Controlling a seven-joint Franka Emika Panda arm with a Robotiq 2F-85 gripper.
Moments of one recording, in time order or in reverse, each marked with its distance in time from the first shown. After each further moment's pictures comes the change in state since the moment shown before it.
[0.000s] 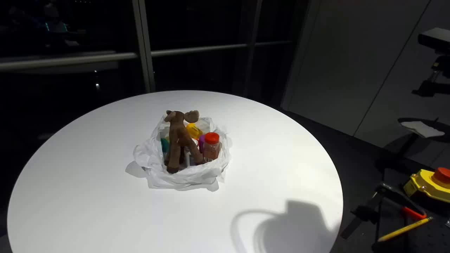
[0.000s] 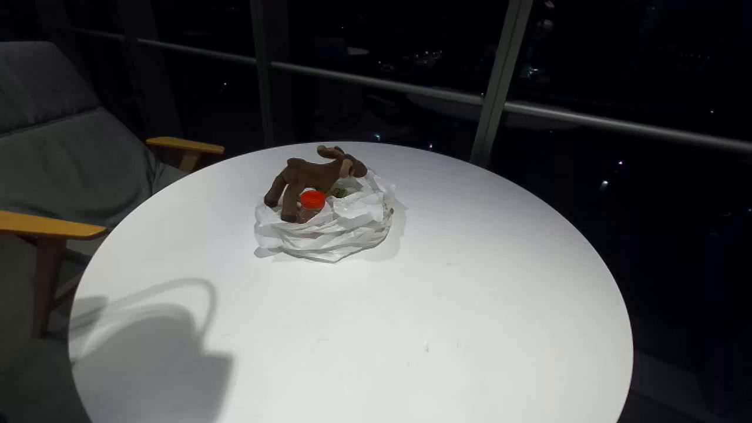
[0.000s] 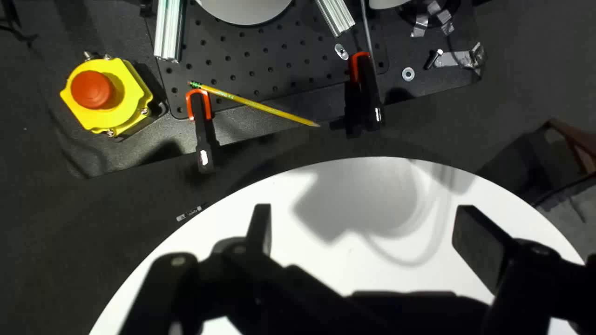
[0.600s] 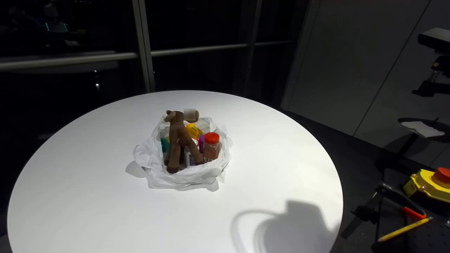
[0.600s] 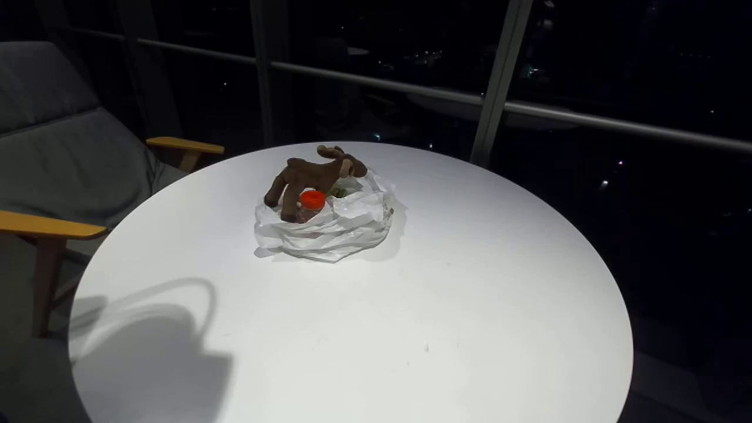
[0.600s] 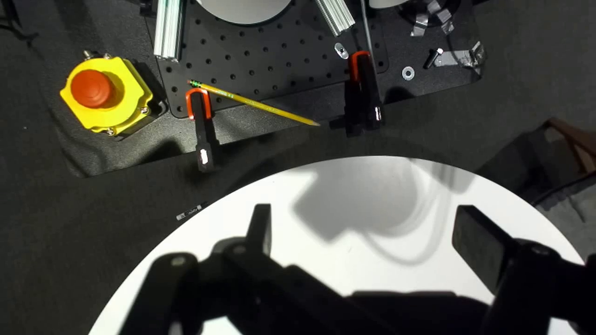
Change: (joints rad) arm 0.000 -0.002 0.000 0.001 0.000 0.001 0.000
